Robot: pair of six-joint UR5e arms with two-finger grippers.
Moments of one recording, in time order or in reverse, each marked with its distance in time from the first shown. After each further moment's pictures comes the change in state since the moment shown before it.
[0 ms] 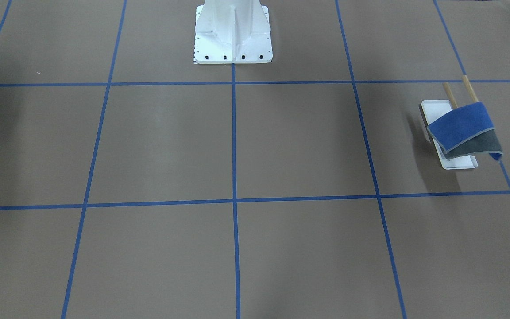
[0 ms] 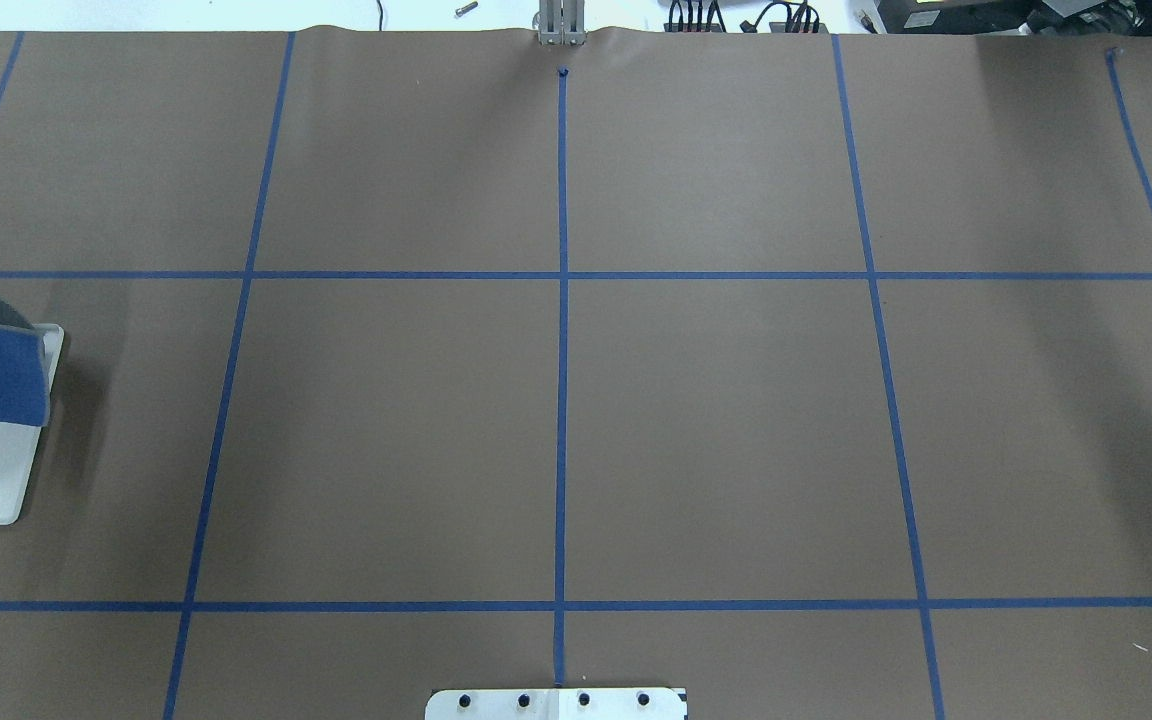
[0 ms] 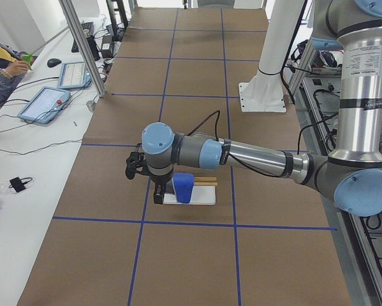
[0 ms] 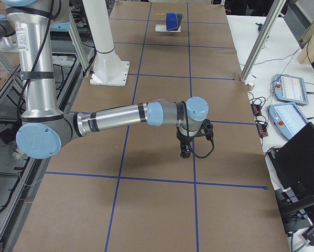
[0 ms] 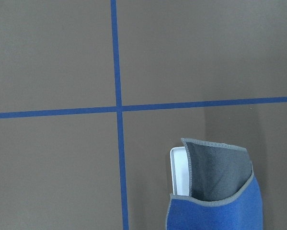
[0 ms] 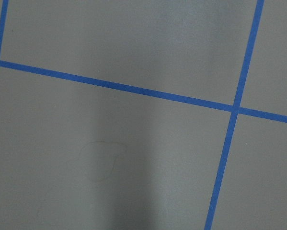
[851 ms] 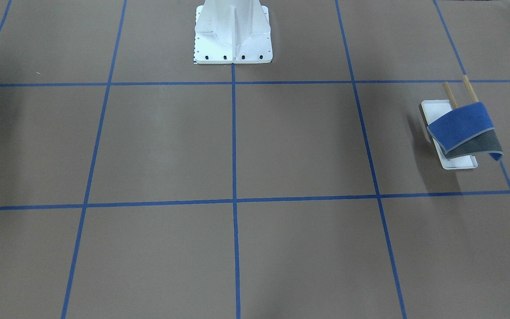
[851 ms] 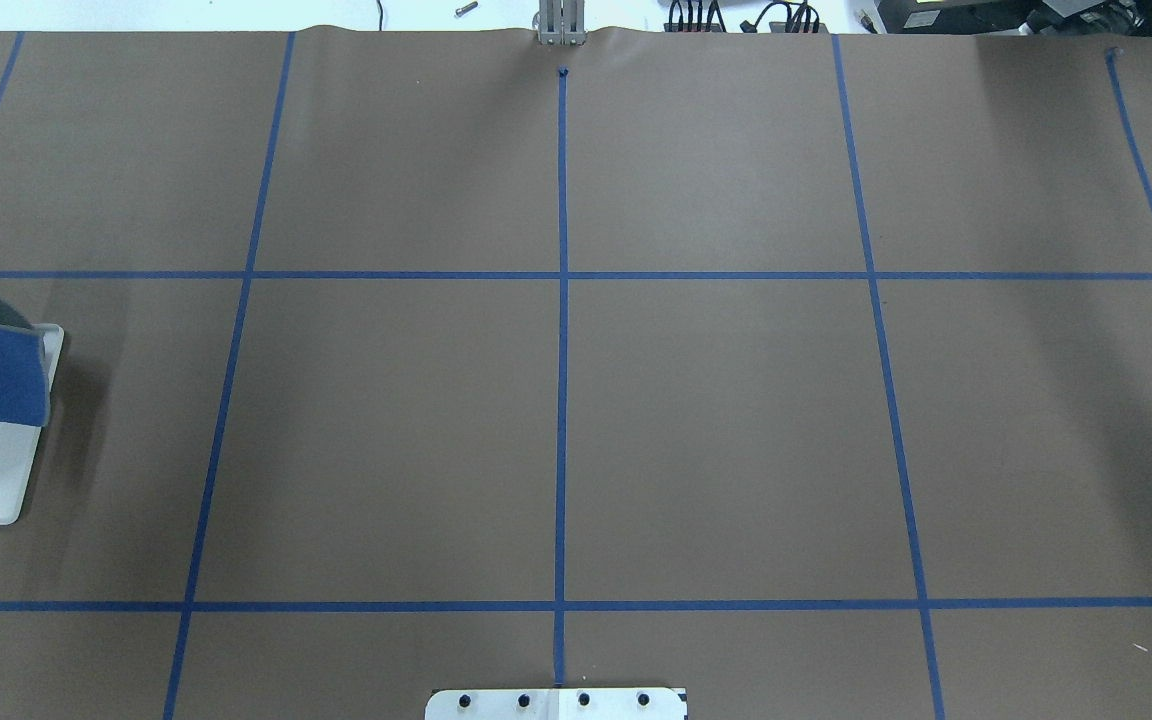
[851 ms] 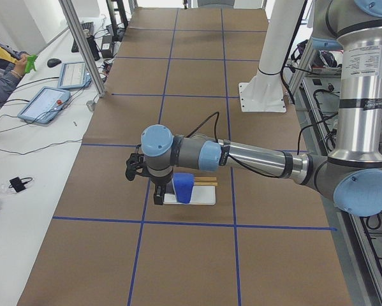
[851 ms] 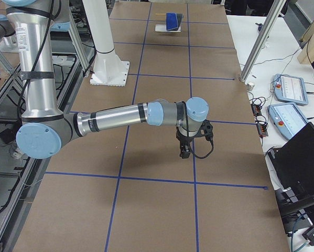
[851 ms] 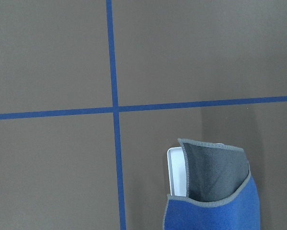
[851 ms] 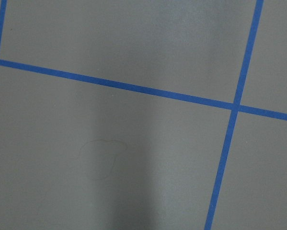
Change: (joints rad) left arm 0.003 -0.002 0.014 -0.002 -0.008 0.004; right arm -0.005 -0.002 -0.002 -0.005 0.001 0.000
